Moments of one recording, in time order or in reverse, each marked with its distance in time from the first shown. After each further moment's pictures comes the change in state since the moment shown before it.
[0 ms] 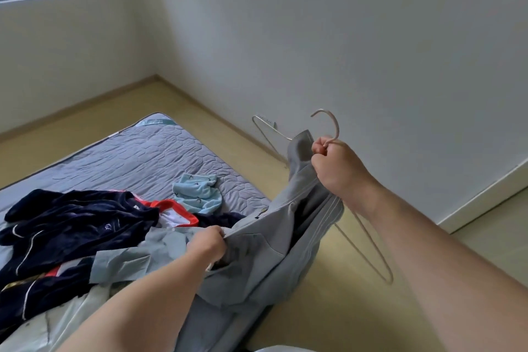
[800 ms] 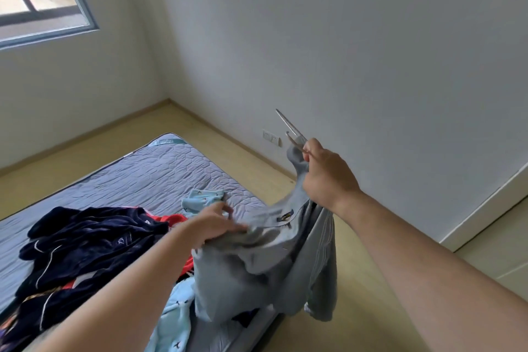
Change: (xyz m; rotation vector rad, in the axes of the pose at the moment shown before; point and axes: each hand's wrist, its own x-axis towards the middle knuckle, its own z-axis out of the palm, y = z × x) left_hand -0.077 0.055 -0.105 -0.372 -0.166 0.063; right_hand -0.020 0.006 -0.010 -0.466 0.103 -0.257
